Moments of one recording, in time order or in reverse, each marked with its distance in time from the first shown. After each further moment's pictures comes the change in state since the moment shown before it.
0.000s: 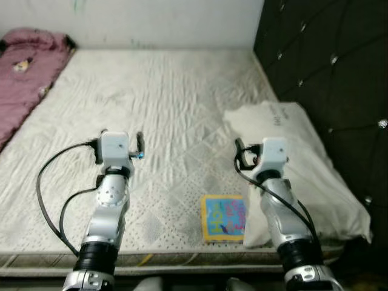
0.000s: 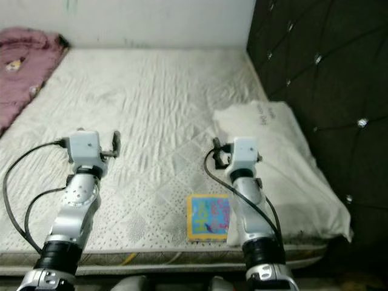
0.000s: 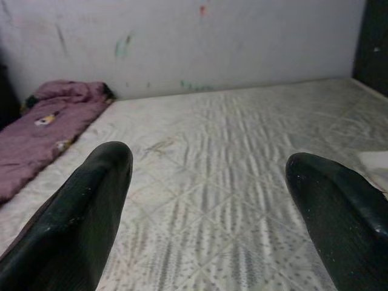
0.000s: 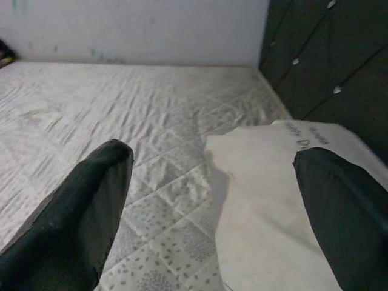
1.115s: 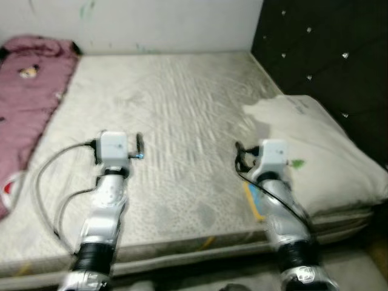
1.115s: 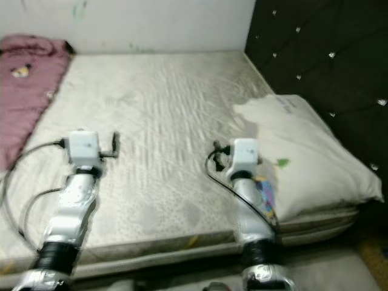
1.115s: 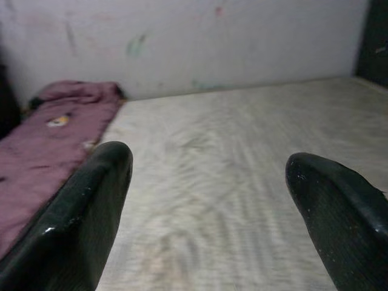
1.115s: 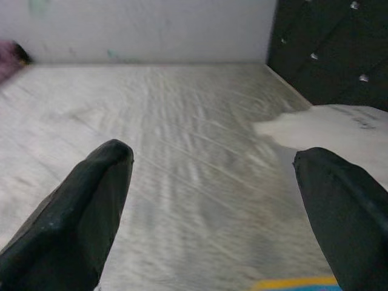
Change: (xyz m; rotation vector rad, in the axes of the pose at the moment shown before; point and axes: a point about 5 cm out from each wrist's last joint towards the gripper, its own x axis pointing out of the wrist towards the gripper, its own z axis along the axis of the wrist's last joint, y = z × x) left arm -0.001 0.016 -0.006 0.009 0.028 0.047; right arm 0.002 0.019 0.002 0.018 0.006 0.063
